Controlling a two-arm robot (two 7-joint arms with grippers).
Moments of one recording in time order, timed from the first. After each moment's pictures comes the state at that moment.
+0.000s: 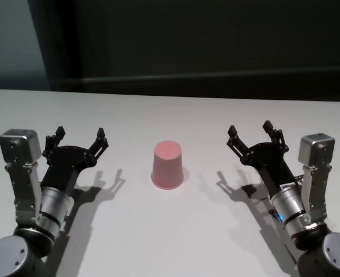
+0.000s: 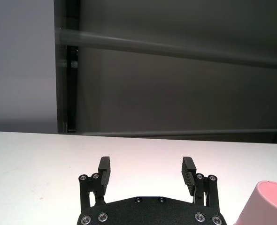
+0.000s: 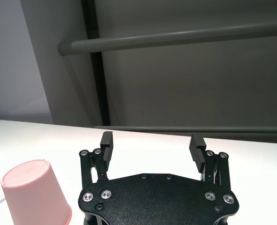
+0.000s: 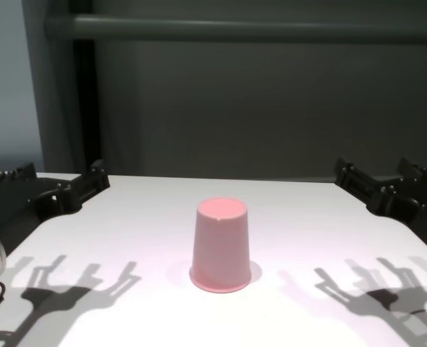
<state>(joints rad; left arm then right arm) 0.02 0.27 0.26 -1.57 -0.32 -0.09 0.05 0.08 0.14 -0.26 -1.39 0.32 -0.31 0.12</state>
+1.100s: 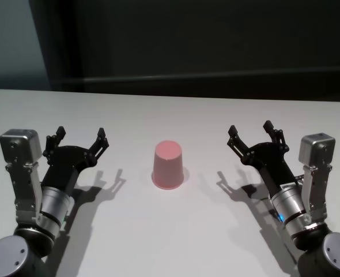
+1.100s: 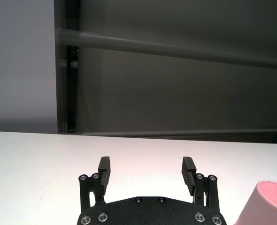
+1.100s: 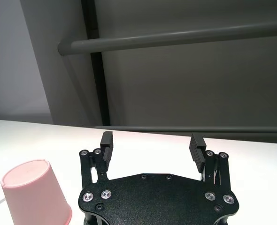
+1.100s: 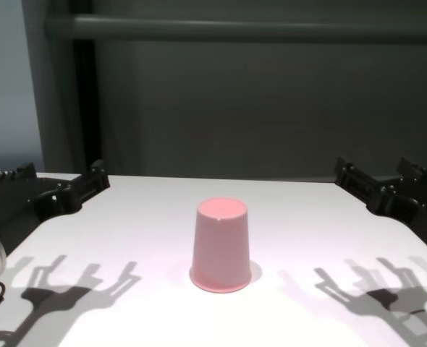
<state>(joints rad) 0.02 0.27 0.26 -1.57 -0.32 -0.09 0.05 0.08 0.14 -0.26 -1.39 0.32 -0.31 0.12</state>
